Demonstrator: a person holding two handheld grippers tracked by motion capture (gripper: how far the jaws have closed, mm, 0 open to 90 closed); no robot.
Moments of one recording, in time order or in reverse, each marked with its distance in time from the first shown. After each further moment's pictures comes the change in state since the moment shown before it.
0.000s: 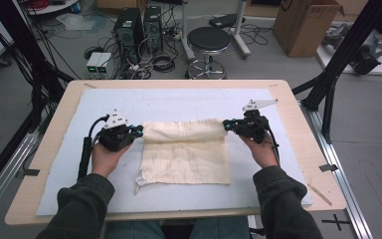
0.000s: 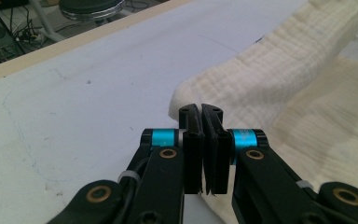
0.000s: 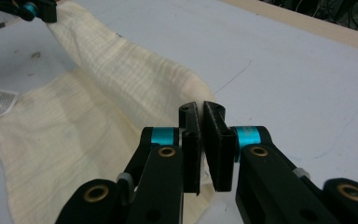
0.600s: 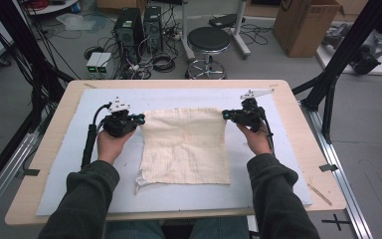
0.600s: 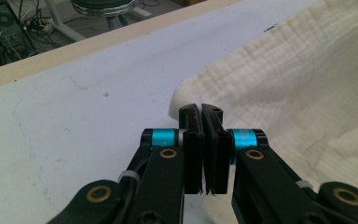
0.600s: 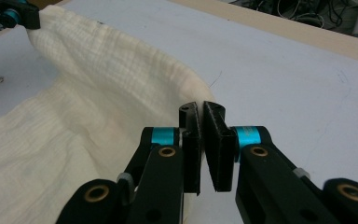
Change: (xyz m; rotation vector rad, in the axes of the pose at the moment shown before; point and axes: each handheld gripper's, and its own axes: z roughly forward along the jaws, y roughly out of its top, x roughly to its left) left arm 0.025 0.019 0.028 0.010 0.031 -0.063; right arm -0.030 0.017 0.020 -0.008 -0.047 0.072
